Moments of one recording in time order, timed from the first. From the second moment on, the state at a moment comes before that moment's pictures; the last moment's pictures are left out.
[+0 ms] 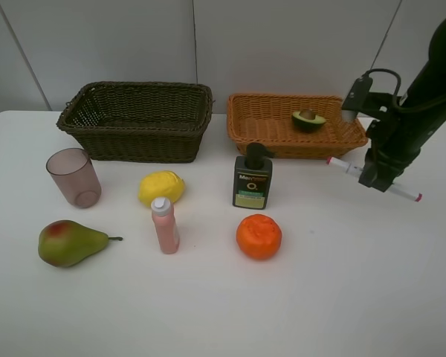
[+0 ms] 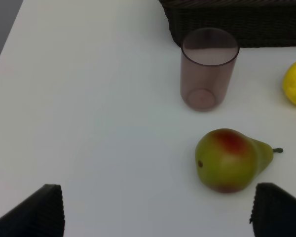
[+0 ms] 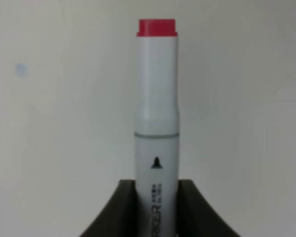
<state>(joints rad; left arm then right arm) -0.12 0.02 -0.42 0.07 1.07 -0.12 0.16 1.68 -1.08 -0.03 0.84 -0.91</state>
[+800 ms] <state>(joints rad) -0.12 0.02 -0.42 0.07 1.07 -0.12 0.40 1.79 -1.71 0.01 0.92 -0.91</state>
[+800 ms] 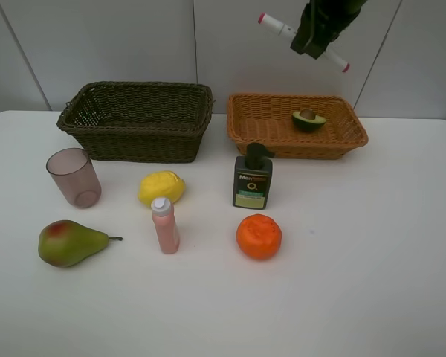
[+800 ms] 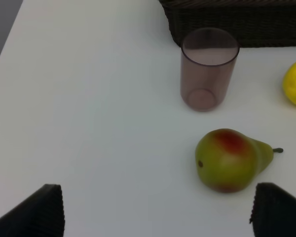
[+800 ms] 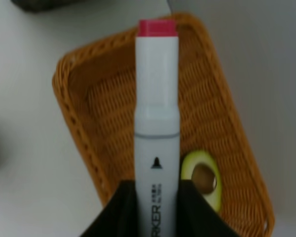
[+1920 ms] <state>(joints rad) -0.12 0.02 -0.42 0.07 1.07 -0.12 0.62 2.30 -1.92 0.60 0.25 -0.95</state>
